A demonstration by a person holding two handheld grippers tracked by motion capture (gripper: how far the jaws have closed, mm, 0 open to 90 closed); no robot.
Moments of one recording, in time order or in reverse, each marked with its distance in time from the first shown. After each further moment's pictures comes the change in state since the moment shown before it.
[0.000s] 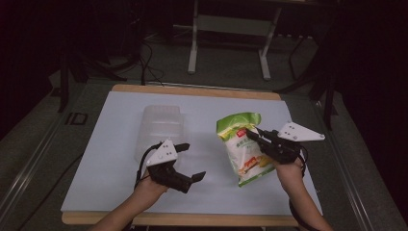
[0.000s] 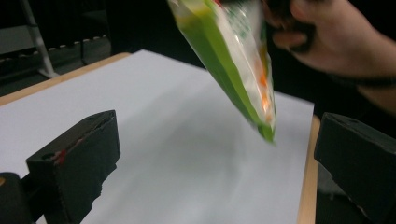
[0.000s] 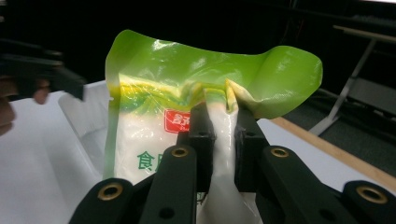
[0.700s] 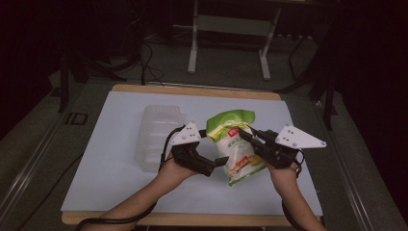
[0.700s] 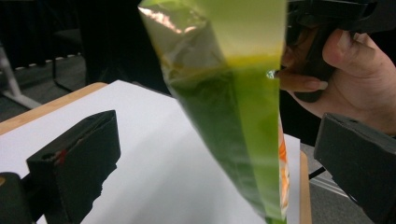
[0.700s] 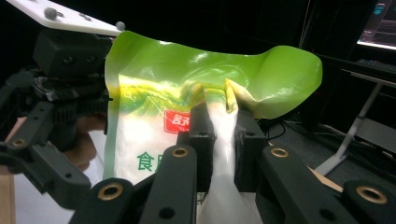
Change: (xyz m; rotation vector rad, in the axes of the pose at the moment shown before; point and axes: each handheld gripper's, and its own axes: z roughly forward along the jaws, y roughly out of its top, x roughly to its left) left arm 0.001 0.038 0.049 -0.053 -0.087 0.022; right arm 0.032 0.023 -0.004 -0.126 0.035 -0.056
